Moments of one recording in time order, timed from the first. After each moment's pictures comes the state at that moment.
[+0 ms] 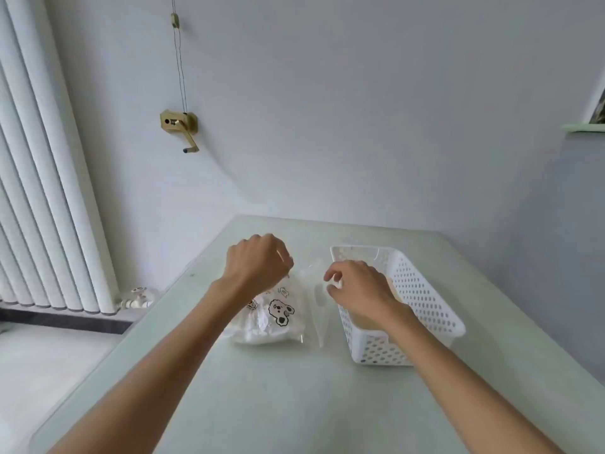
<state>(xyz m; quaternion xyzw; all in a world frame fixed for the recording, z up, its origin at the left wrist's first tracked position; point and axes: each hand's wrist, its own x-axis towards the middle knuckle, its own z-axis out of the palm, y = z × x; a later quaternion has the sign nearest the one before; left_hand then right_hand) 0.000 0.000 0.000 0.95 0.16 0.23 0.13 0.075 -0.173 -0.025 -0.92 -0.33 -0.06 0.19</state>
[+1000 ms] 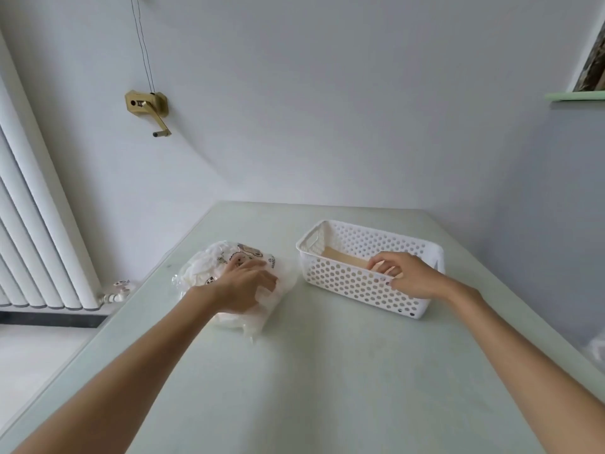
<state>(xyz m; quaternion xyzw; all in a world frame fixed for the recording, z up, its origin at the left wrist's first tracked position) 0.028 0.019 -0.065 1.00 -0.01 -0.04 0.01 0.159 -0.275 -0.047 -0.91 -0.29 0.09 0.28</state>
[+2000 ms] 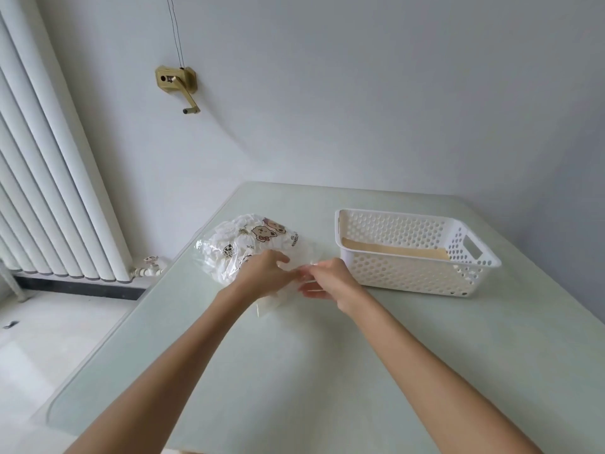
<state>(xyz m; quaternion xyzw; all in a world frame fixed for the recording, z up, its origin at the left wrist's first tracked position) 0.002 0.016 -0.070 0.91 0.21 0.05 0.37 0.075 -0.102 -0.088 -0.75 -0.10 0.25 0.60</state>
